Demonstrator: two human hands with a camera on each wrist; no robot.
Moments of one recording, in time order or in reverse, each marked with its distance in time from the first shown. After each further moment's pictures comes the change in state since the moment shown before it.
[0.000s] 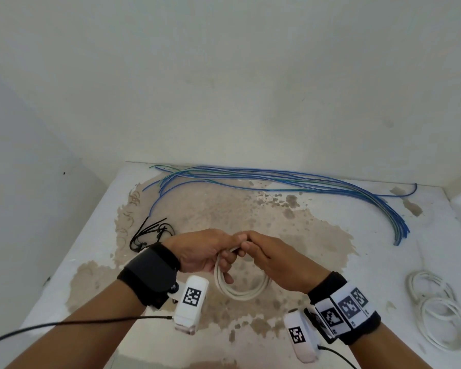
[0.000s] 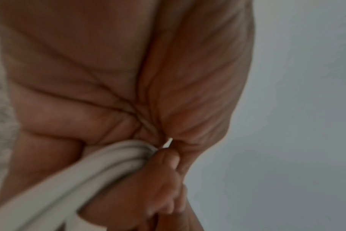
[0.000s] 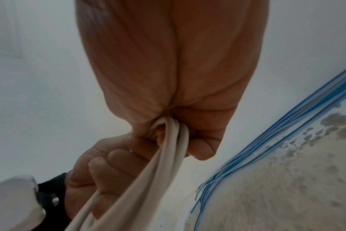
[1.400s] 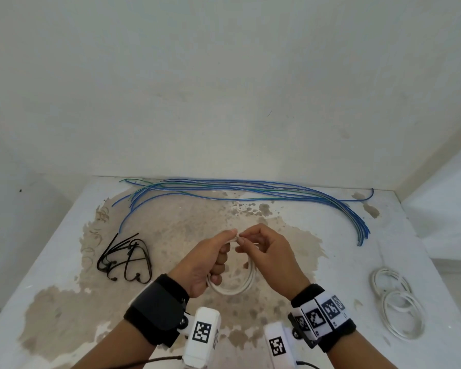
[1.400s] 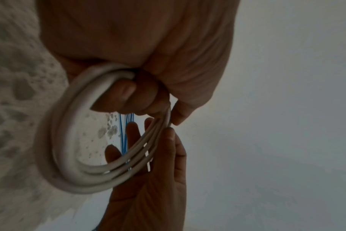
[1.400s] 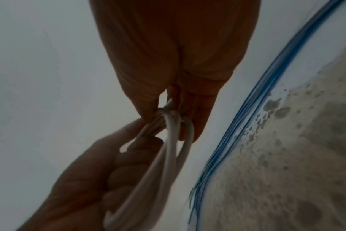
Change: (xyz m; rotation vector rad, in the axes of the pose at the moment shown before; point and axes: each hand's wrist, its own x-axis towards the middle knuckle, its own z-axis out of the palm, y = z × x) left_hand 0.033 -0.002 0.054 -0.119 0.450 0.124; right_hand -0.014 0.030 -0.003 0.310 0.593 -0.037
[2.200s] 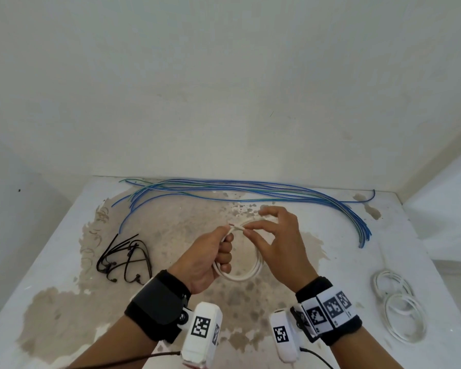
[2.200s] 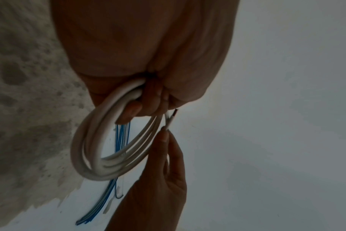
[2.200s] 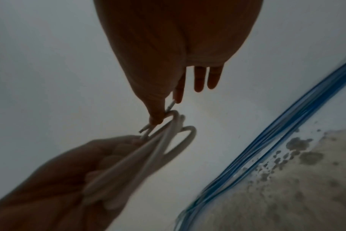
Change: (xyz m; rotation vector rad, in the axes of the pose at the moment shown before) left_hand 0.007 0.009 0.002 -0.254 -0.069 0.068; right_hand 0.018 -0.002 -0.014 -0.542 0.181 -0.249
